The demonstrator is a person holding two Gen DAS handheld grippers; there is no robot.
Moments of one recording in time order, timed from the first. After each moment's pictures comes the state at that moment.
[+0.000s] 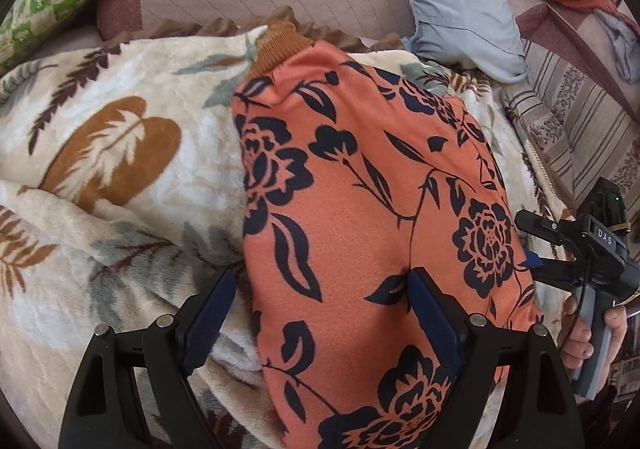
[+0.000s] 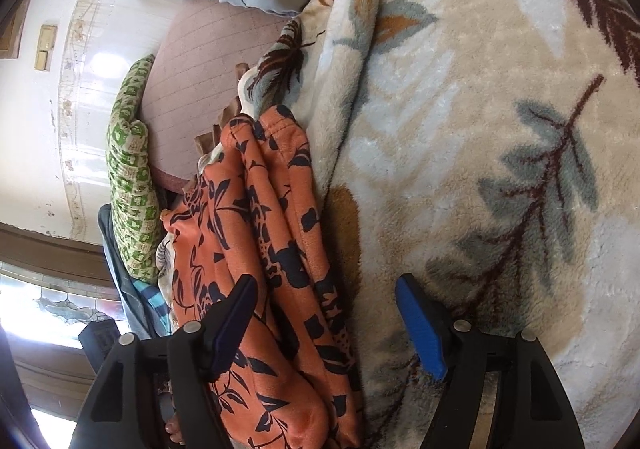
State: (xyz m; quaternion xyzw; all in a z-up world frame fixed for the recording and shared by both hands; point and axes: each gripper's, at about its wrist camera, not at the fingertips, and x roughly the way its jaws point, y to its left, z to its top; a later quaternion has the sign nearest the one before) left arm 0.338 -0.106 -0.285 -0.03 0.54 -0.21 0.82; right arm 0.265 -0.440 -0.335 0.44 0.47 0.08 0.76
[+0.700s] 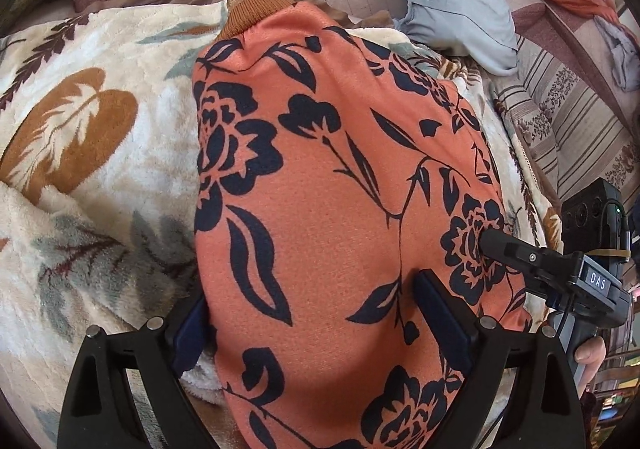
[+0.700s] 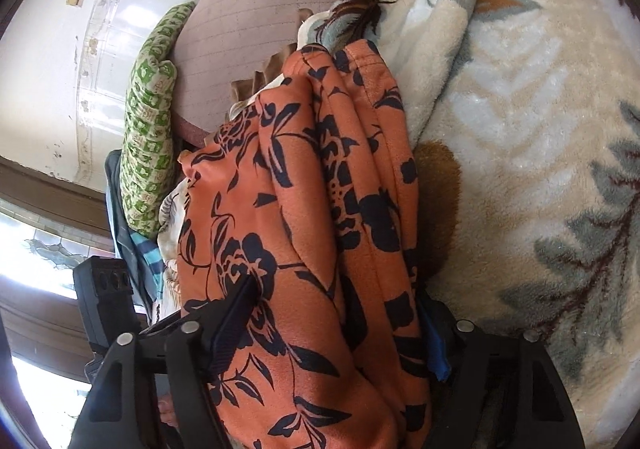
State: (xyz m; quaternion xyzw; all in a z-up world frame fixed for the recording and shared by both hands) left arm 0.348 -0.120 -0.303 -0.06 0.56 -0.23 0.79; right arm 0.278 -0.378 -0.329 0.38 0.48 0.13 0.78
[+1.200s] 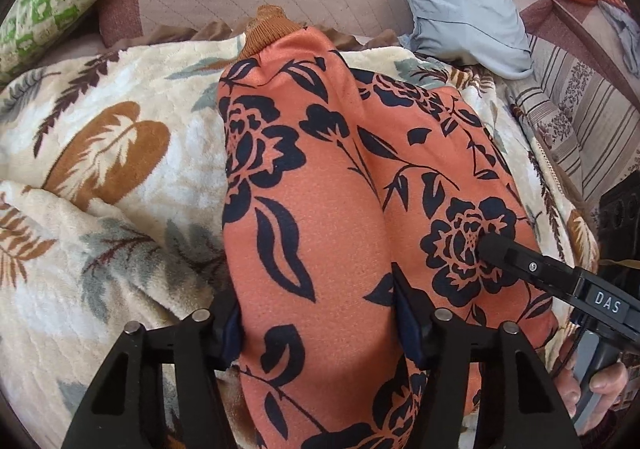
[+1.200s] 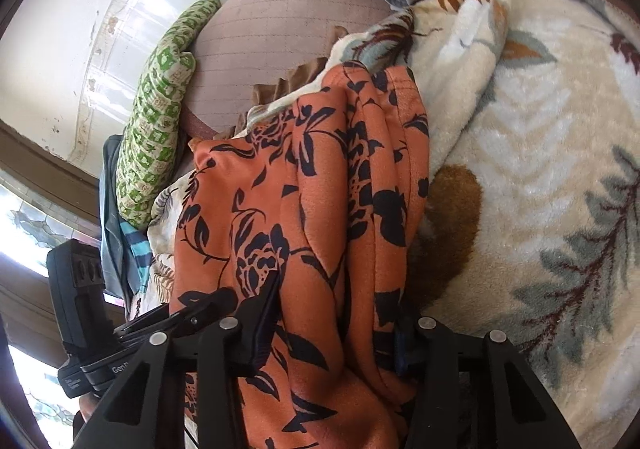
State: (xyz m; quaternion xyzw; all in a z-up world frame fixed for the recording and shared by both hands) left arm 0.331 -0.132 -0.276 -0.01 0.53 -0.17 0.83; right arm 0.271 -0.354 -0.305 0.32 0.45 0.12 0.82
